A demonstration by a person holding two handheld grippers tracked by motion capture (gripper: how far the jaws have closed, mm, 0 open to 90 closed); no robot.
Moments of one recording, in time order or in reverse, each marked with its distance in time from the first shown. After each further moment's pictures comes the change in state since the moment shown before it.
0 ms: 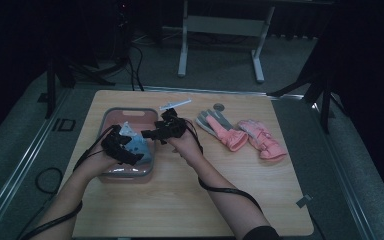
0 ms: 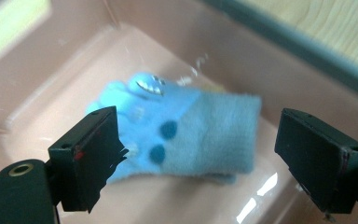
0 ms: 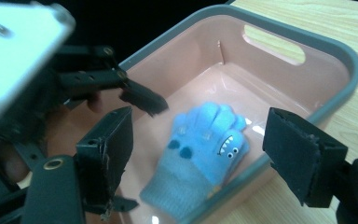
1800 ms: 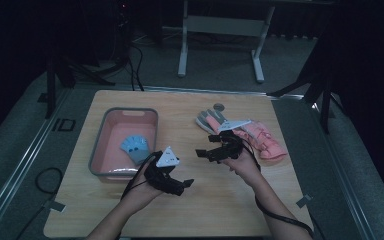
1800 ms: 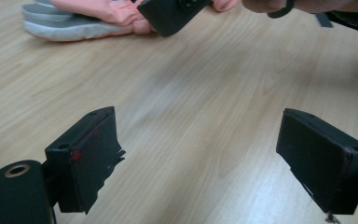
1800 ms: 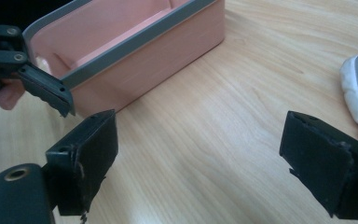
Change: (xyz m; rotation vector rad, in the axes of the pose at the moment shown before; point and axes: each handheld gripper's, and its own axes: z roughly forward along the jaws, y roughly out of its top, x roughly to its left) left arm -0.147 0.039 0.013 -0.266 -0.227 0.003; right arm -0.046 -0.094 -0.136 0.007 -0.090 -0.061
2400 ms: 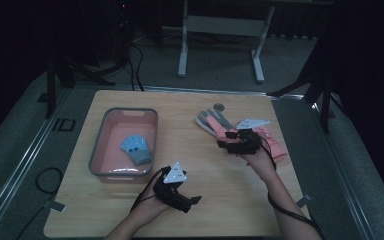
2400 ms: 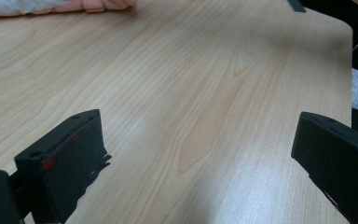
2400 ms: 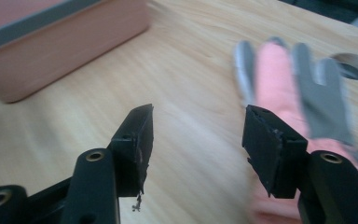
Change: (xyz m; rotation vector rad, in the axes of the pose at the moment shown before) left arm -0.024 -0.034 0.032 -0.044 -0.084 0.002; right arm -0.048 -0.021 -0.033 -0.017 -0.205 -0.049
